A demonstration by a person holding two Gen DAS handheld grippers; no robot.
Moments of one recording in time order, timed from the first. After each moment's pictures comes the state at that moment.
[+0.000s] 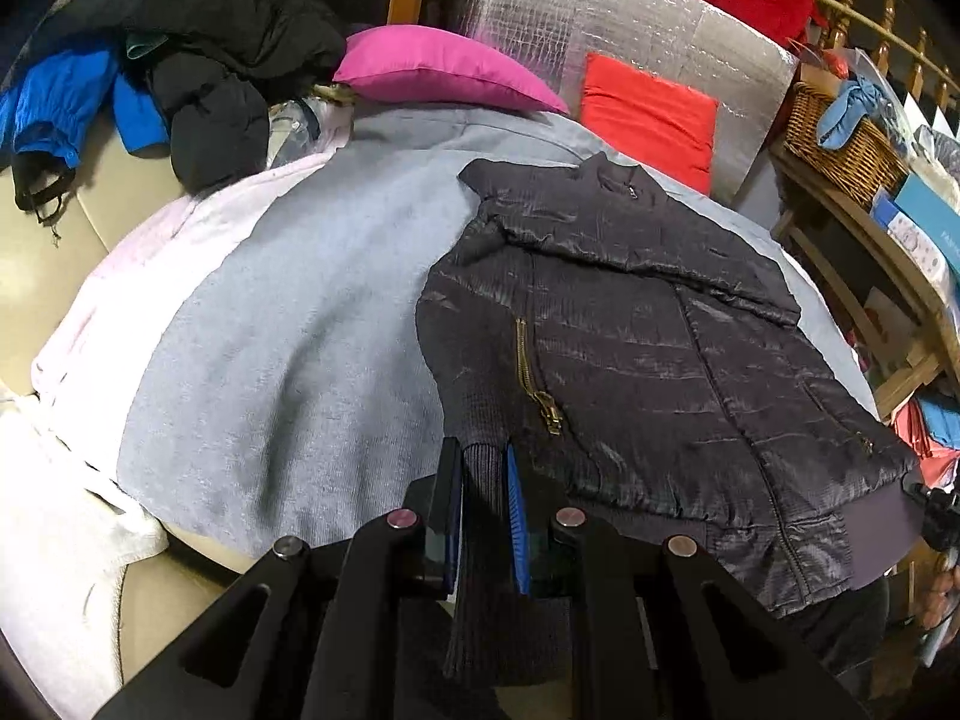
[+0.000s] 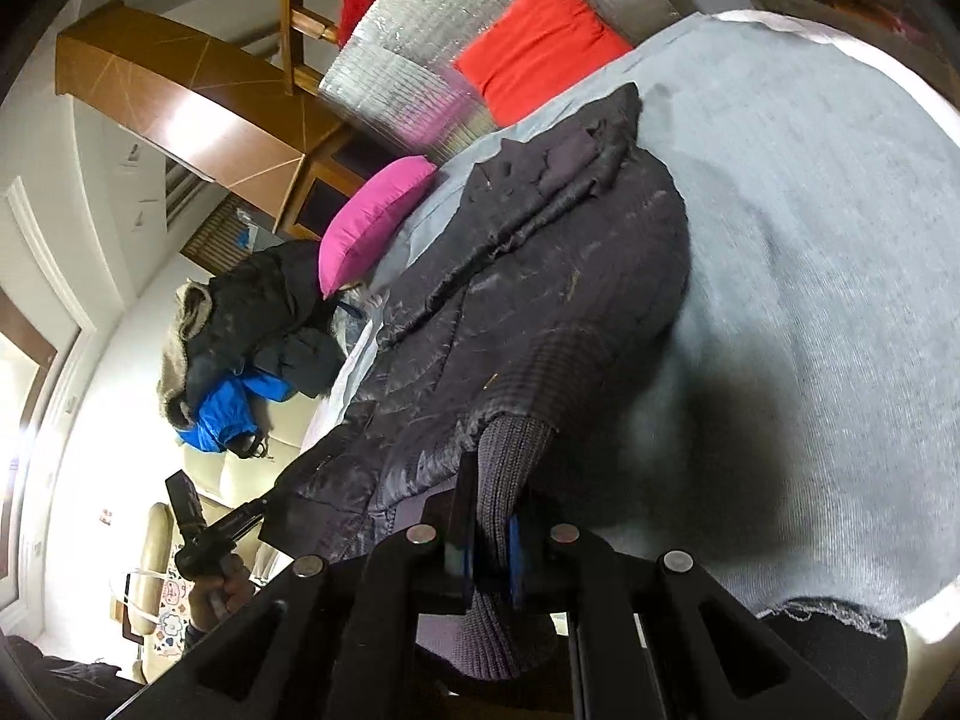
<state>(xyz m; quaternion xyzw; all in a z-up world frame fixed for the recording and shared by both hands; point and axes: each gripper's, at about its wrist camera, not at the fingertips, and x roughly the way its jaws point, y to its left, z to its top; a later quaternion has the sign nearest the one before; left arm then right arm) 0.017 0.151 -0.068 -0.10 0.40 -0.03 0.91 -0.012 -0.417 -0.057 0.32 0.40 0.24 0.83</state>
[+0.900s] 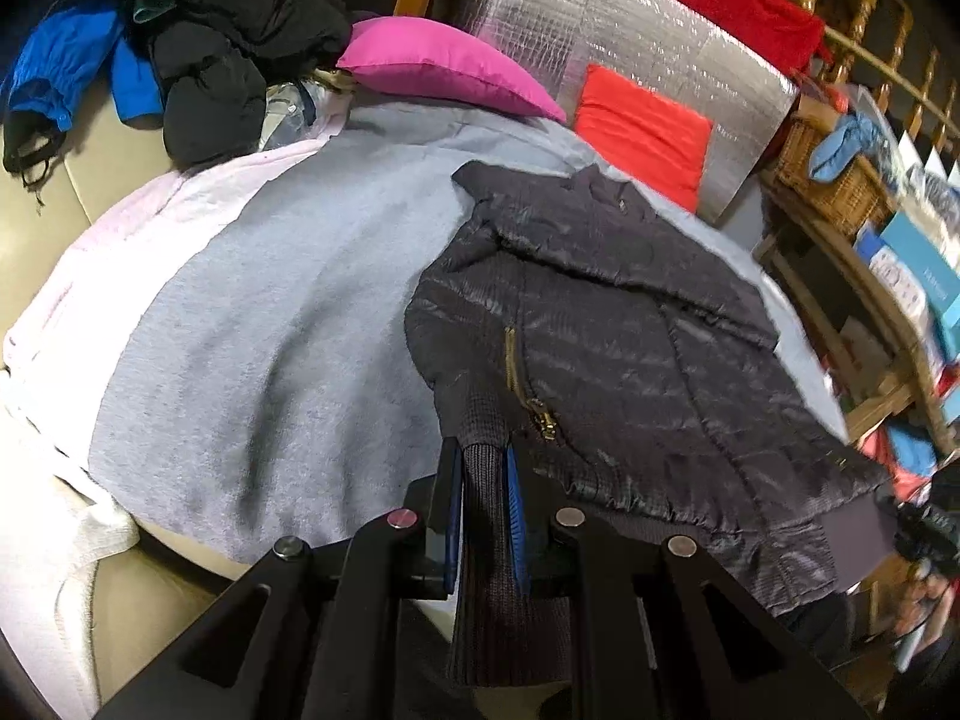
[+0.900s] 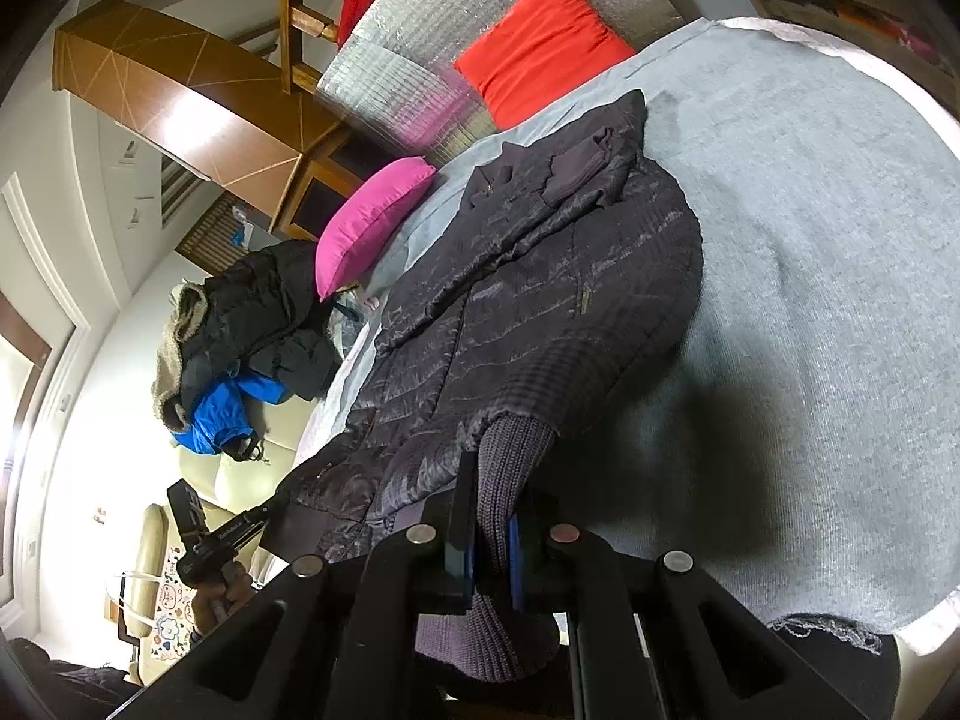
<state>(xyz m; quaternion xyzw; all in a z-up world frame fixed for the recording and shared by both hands) 0.020 0.173 -0.067 -0.15 0.40 -0.06 0.90 -0.004 -0.411 -0.046 0.31 0.40 0.24 0.83</state>
